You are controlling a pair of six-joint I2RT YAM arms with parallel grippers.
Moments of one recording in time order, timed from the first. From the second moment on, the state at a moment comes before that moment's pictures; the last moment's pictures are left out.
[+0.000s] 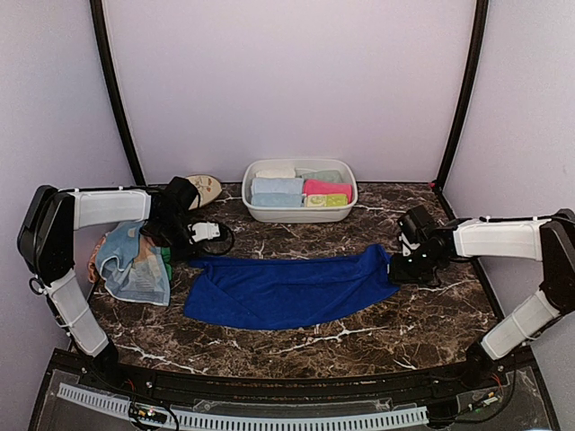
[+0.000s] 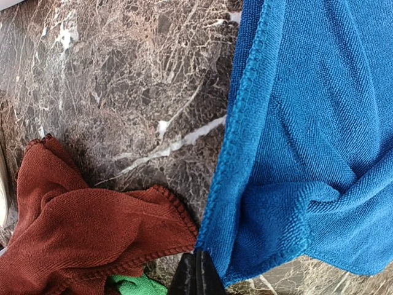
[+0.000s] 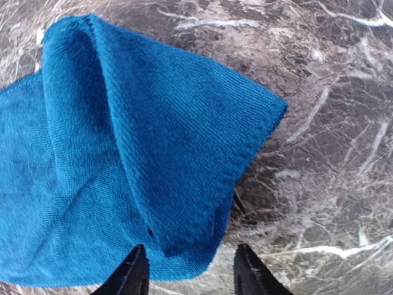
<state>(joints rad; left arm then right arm) -0.37 1.73 1.18 -0.68 -0.02 0.89 0.47 1.46 0.79 -0.52 0.07 0.47</state>
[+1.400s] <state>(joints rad) -0.33 1.73 1.22 -0.52 -0.23 0.91 0.29 1.69 1.20 -0.65 0.18 0.37</state>
